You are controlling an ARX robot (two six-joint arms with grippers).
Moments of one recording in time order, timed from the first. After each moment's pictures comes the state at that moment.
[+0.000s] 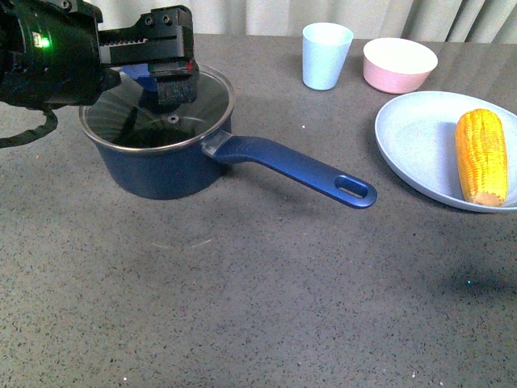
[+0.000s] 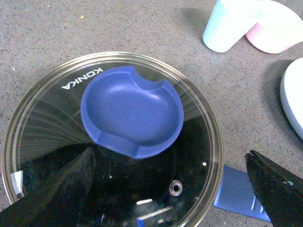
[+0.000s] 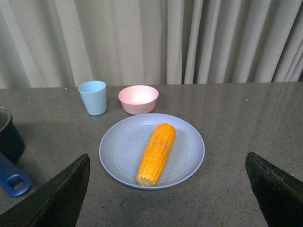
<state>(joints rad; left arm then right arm) -0.32 1.77 0.81 0.45 0.09 -0.21 0.00 0.00 0.02 0.00 0.00 0.00</state>
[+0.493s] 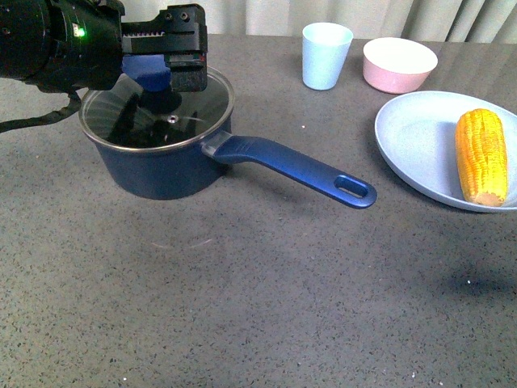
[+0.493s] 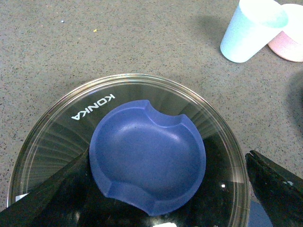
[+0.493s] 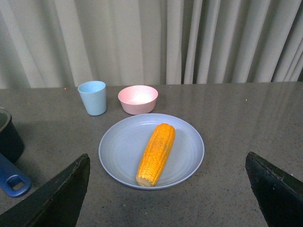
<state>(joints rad) -0.32 1.86 0.92 0.43 0.02 -0.18 0.00 0.00 0.02 0.00 0.00 0.00</state>
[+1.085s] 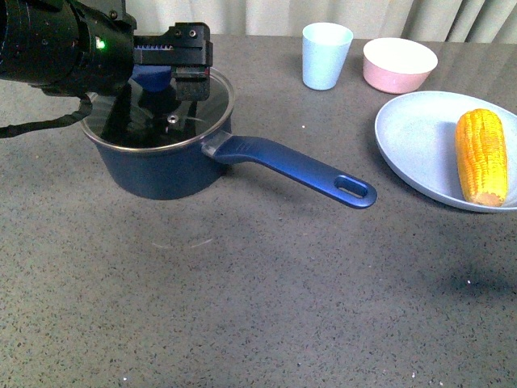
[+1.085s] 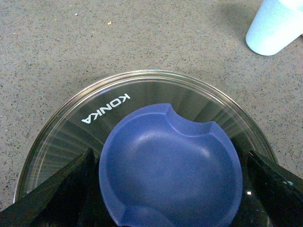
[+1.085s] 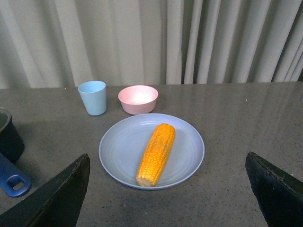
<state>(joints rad) -0.33 1.92 0.98 0.40 -0.05 -0.15 0.00 0.00 0.02 0.00 0.00 0.00</state>
